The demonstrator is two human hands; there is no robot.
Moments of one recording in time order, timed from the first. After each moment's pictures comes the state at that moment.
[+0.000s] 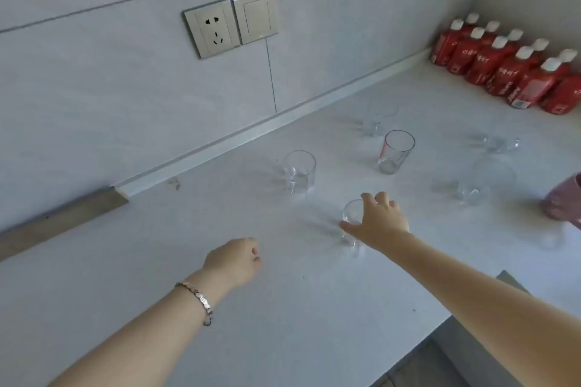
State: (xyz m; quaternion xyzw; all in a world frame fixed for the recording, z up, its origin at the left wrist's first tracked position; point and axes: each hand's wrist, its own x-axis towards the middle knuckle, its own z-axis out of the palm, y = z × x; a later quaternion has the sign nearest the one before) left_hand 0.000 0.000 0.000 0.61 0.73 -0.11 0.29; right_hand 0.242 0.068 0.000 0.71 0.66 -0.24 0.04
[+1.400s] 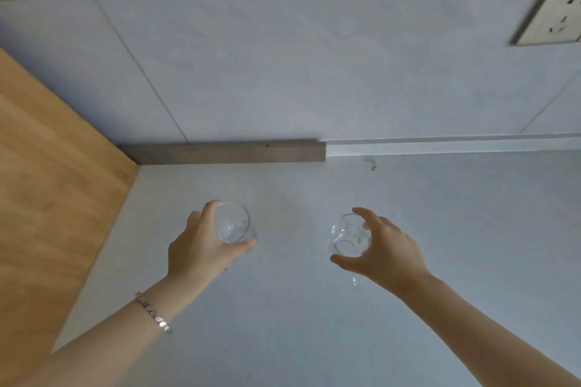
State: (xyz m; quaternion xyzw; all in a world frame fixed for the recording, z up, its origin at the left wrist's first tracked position) left_hand -0.298 -0.185 0.025 0.27 0.94 0.17 0.15; right_hand -0.091 -0.030 0.023 0.45 0.83 -0.31 0.05
